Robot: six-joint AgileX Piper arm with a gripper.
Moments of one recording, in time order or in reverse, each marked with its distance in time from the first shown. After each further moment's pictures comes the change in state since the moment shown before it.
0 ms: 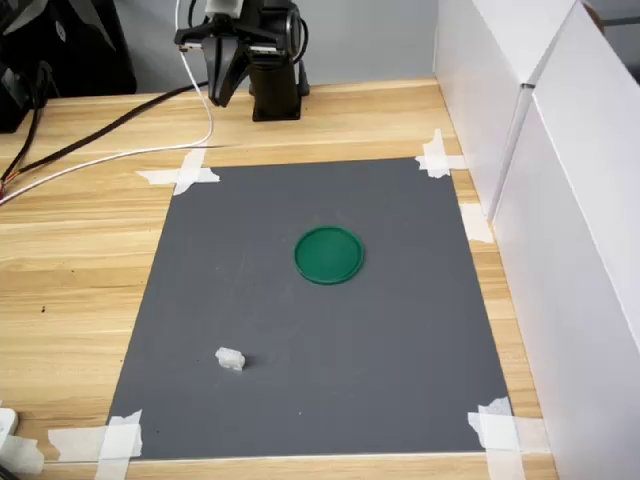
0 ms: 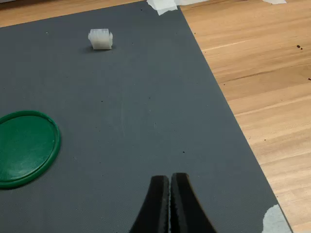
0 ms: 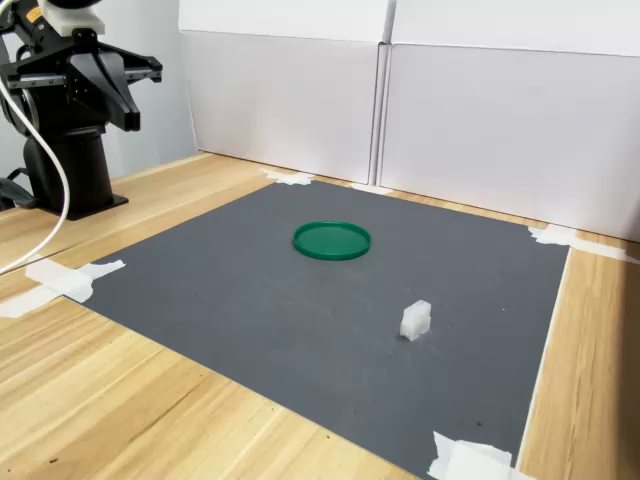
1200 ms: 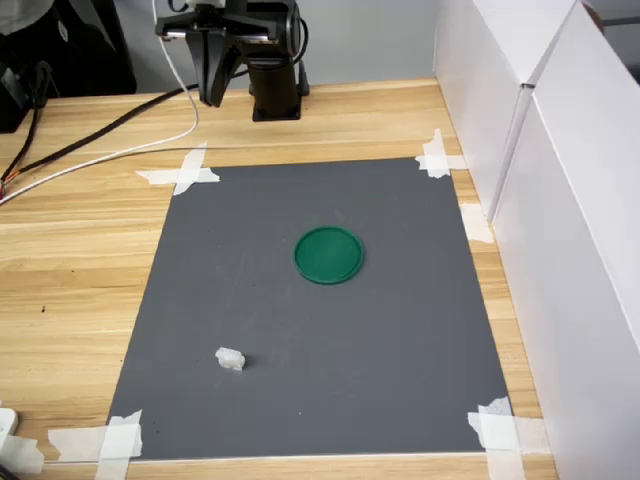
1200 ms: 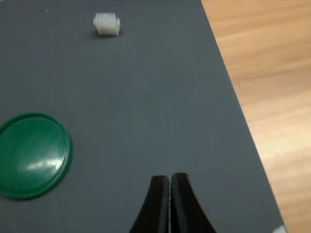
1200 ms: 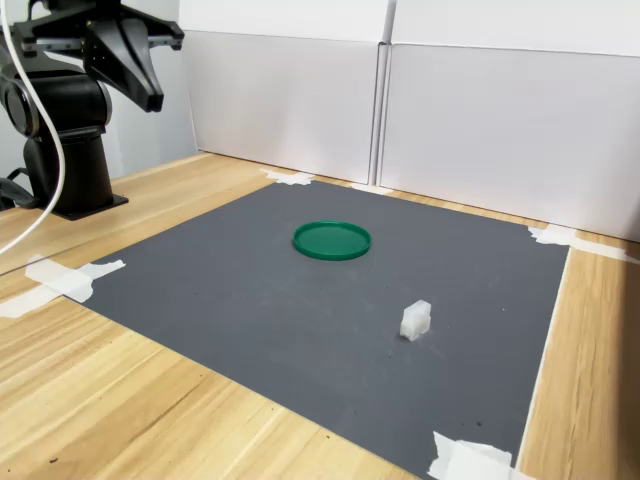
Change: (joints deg) arm 0.0 31.9 -17.9 3.5 -0.5 -3.7
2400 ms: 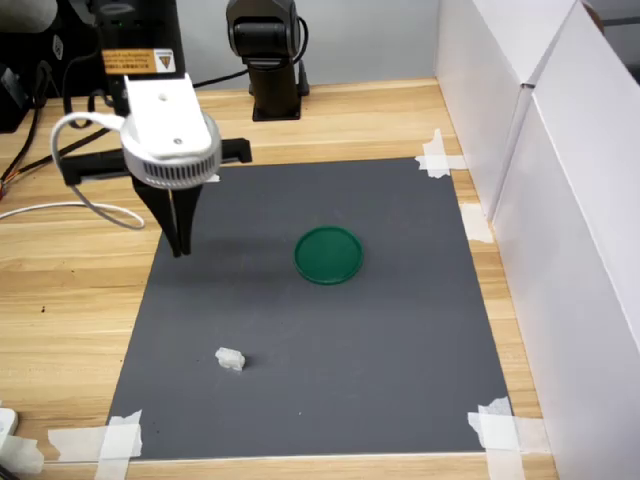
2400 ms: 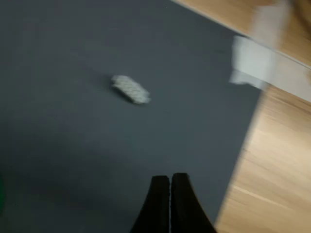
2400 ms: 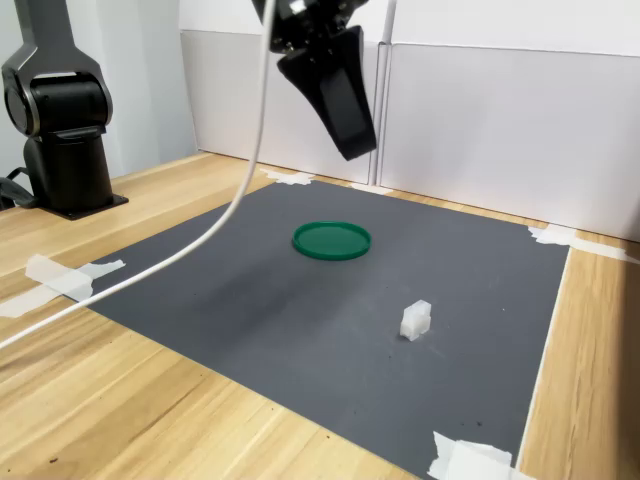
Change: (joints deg) arm 0.0 57.2 -49.3 14.6 17.2 -49.9
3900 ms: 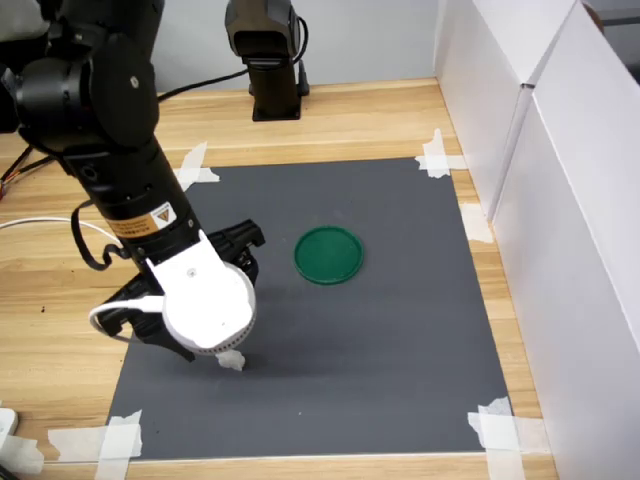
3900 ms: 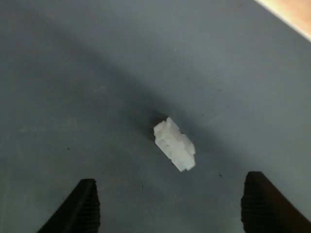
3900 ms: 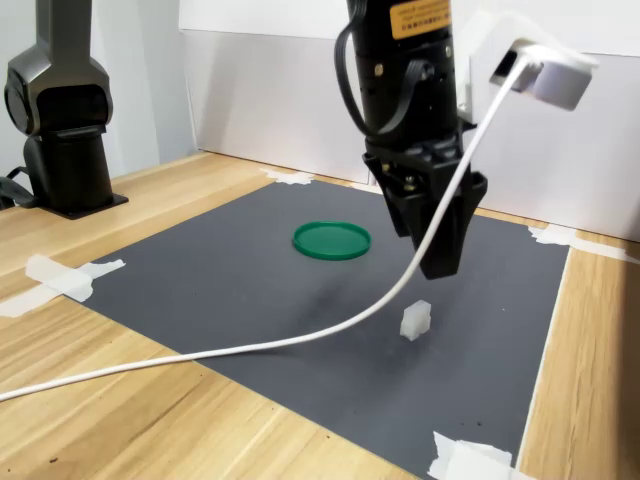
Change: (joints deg) arm 0.0 24.2 -22.9 3.7 17.1 -7.0
